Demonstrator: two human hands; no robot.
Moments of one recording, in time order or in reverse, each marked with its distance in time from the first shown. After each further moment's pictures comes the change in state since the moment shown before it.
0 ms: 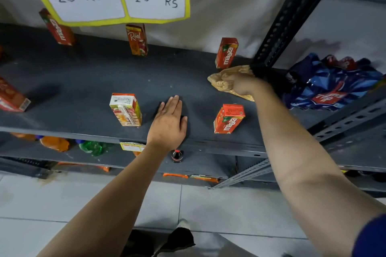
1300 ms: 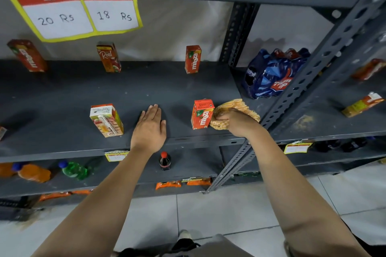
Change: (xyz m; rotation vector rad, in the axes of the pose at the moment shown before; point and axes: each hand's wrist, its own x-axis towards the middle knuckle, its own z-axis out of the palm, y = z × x) left_hand -0.003 0.000 -0.001 0.031 -0.023 0.009; right_hand -0.128 0.051 0.059 -0.035 0.019 0.109
